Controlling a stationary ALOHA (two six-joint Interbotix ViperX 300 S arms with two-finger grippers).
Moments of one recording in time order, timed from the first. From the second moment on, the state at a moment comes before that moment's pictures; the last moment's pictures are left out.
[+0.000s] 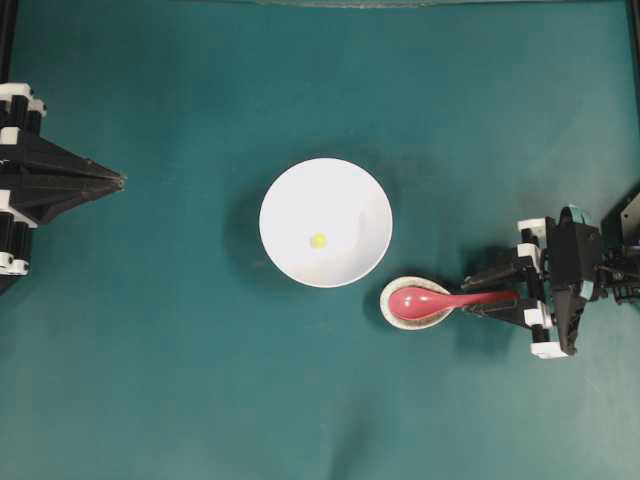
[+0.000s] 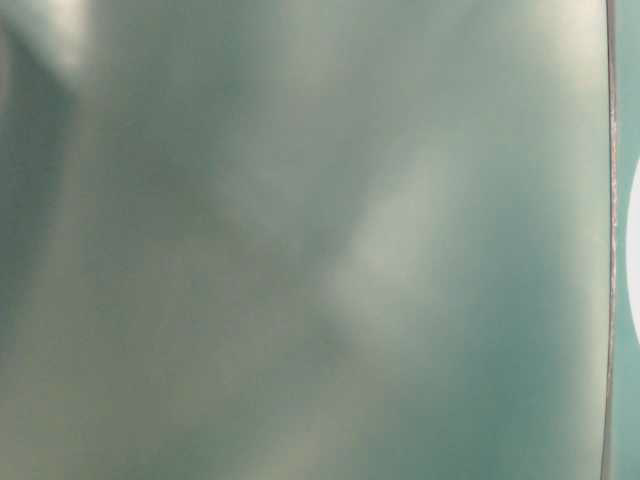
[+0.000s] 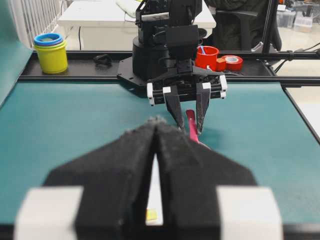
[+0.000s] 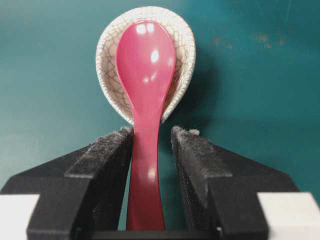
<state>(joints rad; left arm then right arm) 0.00 -0.97 1.18 0.01 -0.25 0.00 0.41 0.02 1.34 0.39 -0.94 0.09</state>
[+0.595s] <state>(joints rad) 0.00 -0.97 1.18 0.01 -0.25 0.00 0.41 0.02 1.34 0.39 -0.93 0.09</state>
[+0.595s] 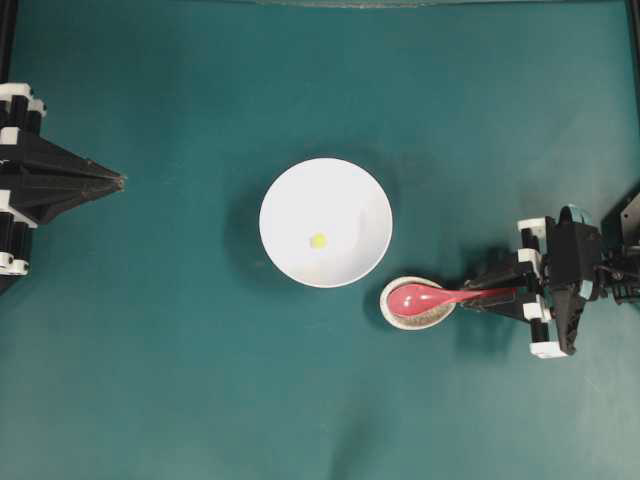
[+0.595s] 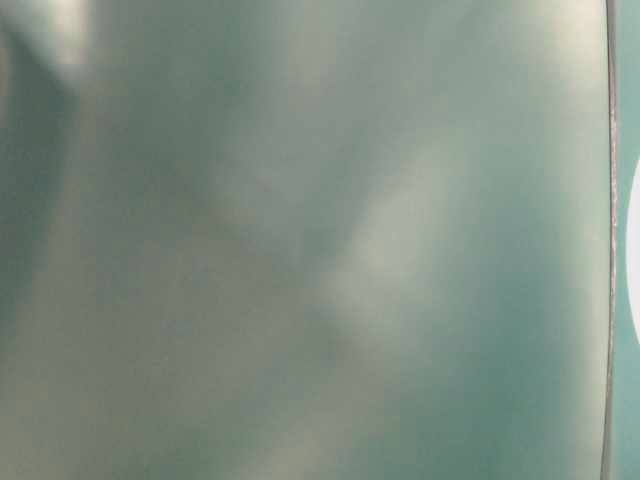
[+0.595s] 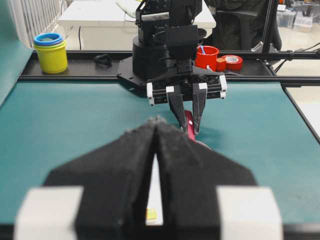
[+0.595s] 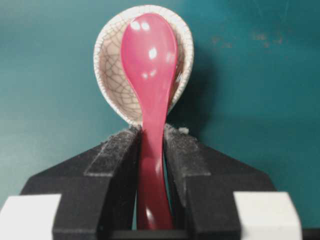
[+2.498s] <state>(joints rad) 0.00 -0.97 1.18 0.01 -0.24 0.00 0.35 -0.34 1.31 0.45 -0.47 0.00</state>
